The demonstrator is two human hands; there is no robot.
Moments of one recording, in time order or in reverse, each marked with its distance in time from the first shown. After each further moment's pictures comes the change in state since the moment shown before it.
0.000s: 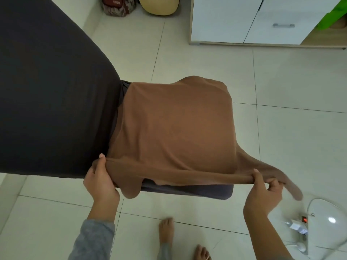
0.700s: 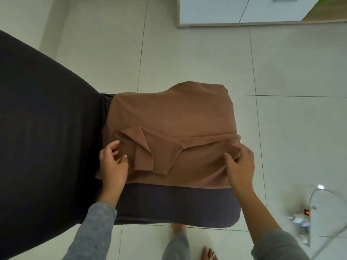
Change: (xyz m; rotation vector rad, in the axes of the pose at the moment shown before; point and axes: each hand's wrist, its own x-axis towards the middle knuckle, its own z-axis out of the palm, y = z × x) left_hand 0.095 -0.010 0.105 0.735 -0.377 0.414; right_hand 0.042 -0.035 0.118 -0.552 -0.413 -0.160
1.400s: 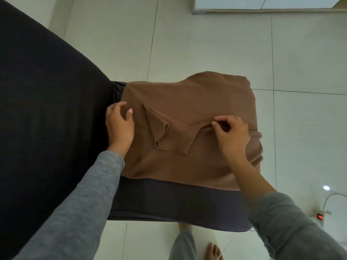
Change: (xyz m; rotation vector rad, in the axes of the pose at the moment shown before) left_hand 0.082 0.032 0.009 0.261 0.108 0.214; right_hand 0.030 -0.064 0.061 -0.158 -0.052 -0.206
